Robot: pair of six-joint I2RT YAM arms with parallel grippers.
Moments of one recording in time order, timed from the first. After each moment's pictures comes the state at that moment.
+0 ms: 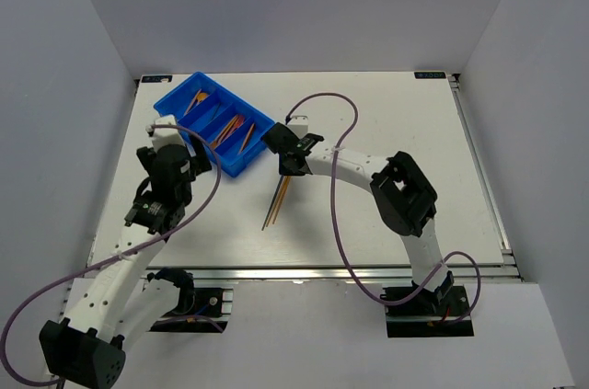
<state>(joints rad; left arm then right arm) -0.32 0.83 0.79 -0.27 -0.58 -0.26 0.90 2.07 1.62 -0.59 0.43 0.75</state>
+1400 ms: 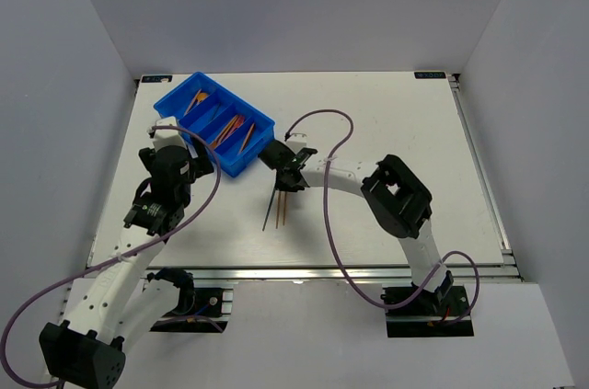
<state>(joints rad) -0.32 0.82 0.74 -0.31 -0.51 -0.28 0.95 2.12 1.55 -0.56 0.39 0.88</state>
